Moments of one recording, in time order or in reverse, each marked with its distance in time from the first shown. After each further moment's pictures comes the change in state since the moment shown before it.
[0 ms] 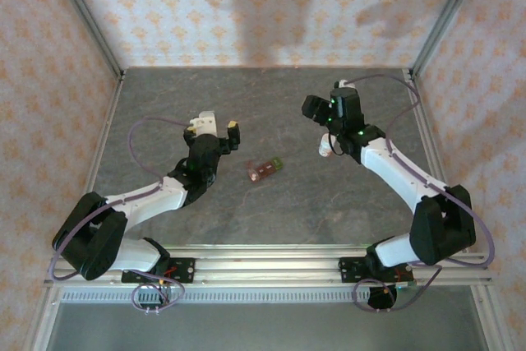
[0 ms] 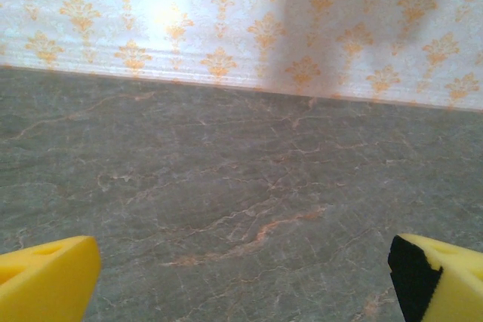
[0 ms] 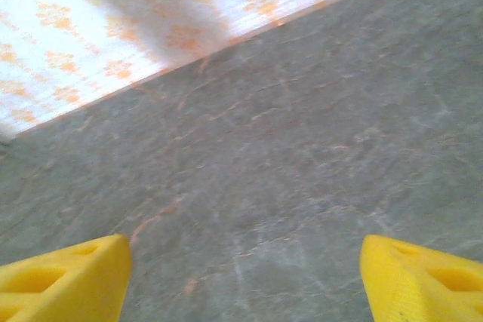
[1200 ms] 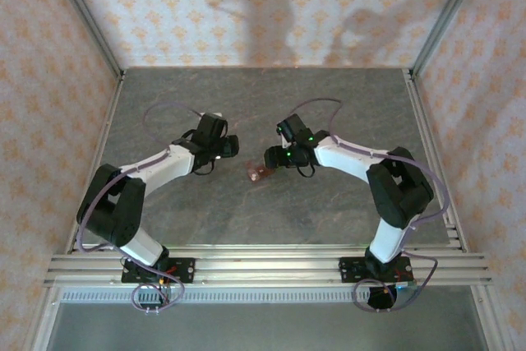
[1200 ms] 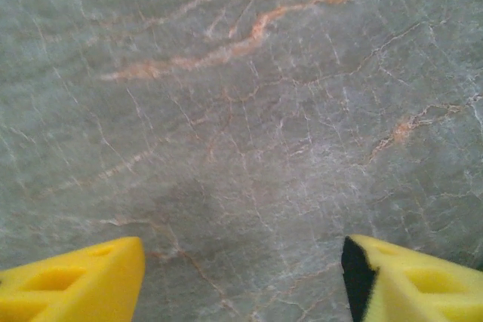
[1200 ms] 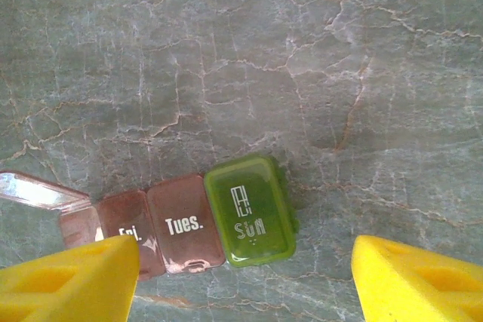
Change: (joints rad) left arm 0.151 0.250 0.316 -0.680 0.459 -0.177; right arm 0.249 0.344 0.065 -0.270 -0.190 -0.157
